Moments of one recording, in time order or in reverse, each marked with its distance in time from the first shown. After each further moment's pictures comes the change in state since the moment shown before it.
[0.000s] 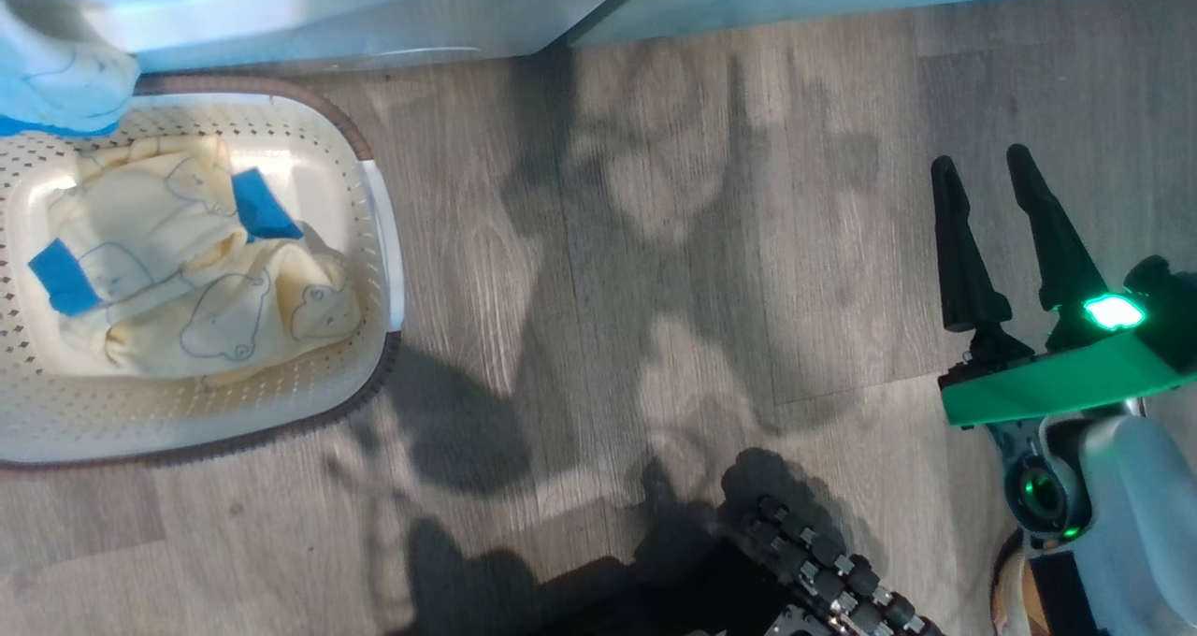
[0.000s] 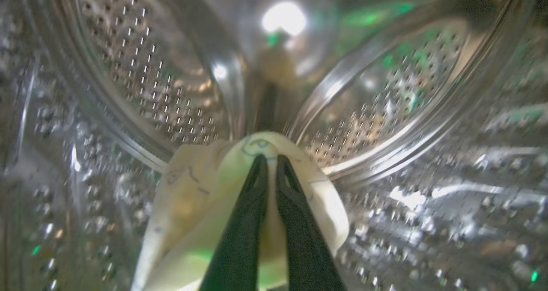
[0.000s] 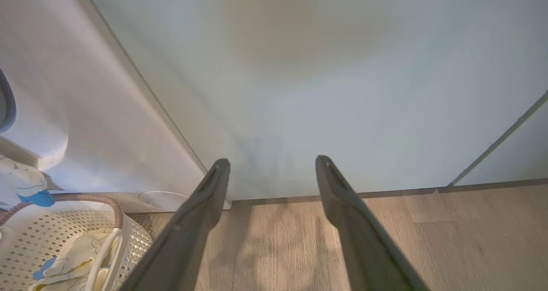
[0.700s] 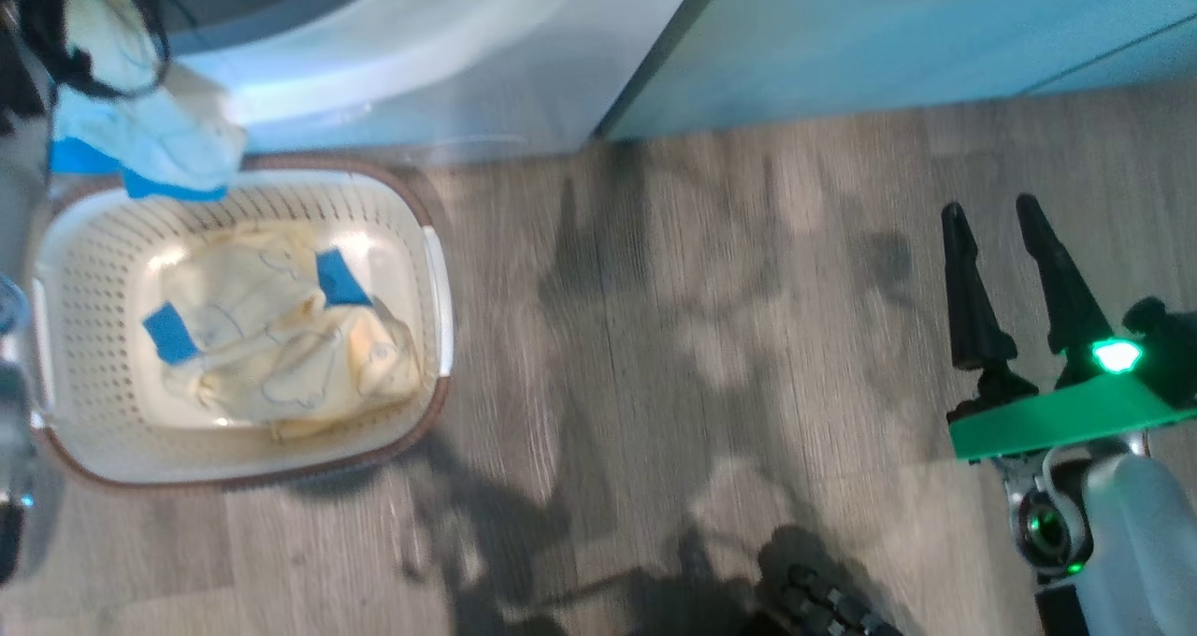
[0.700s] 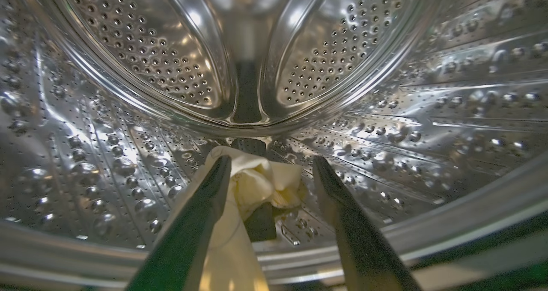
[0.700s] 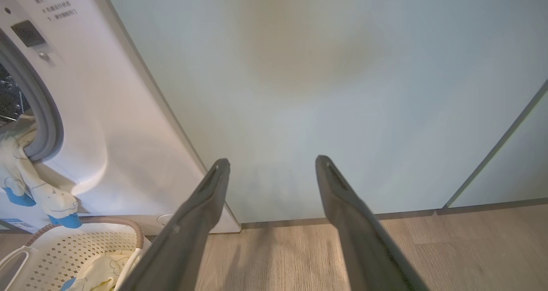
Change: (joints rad) left arm 0.209 -0.102 -0.036 0.172 0.054 0.010 0.000; right arm 0.053 0.001 -0.036 0.024 -0.037 0.000 0.000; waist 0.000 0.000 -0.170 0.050
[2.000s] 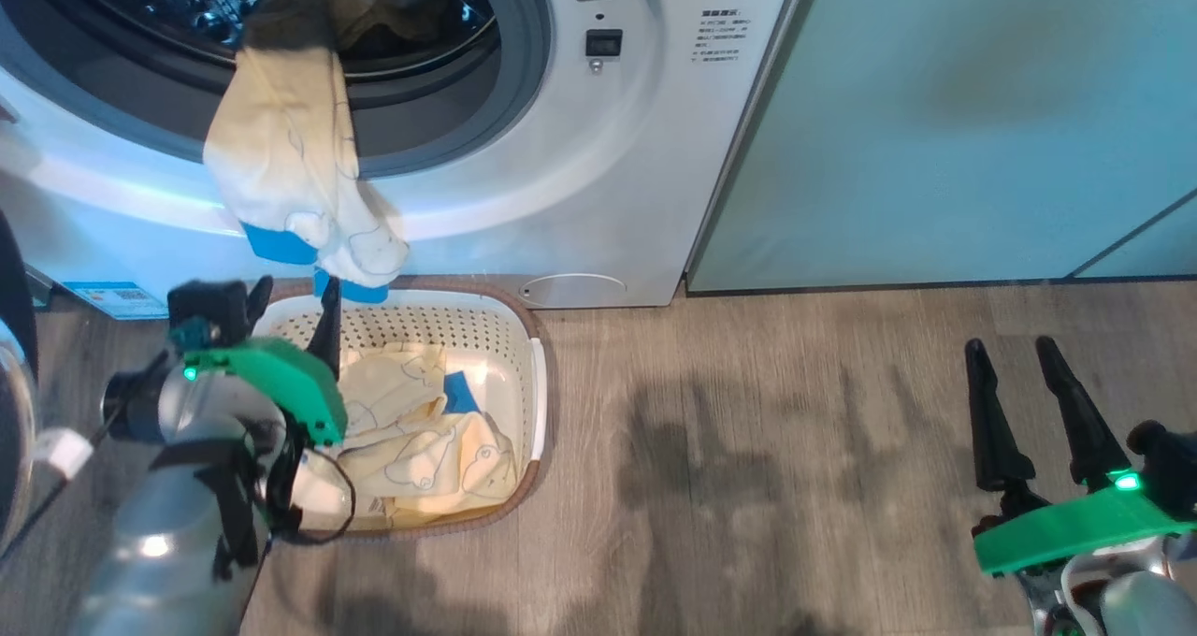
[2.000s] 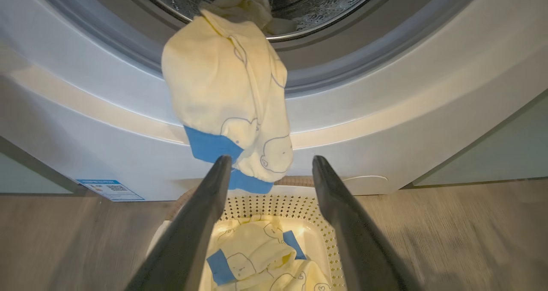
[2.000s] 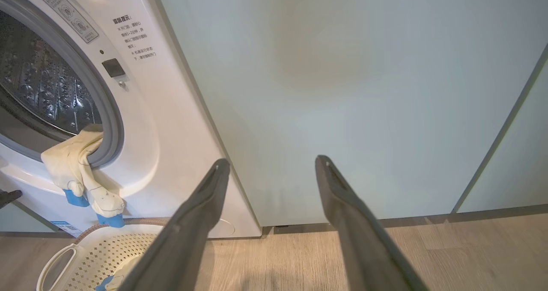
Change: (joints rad) left arm 0.875 -0.099 0.092 -0.404 -0.052 0.094 0.001; right arm 0.206 -0.047 -0.034 0.013 -0.007 0.000 0.000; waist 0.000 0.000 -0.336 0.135
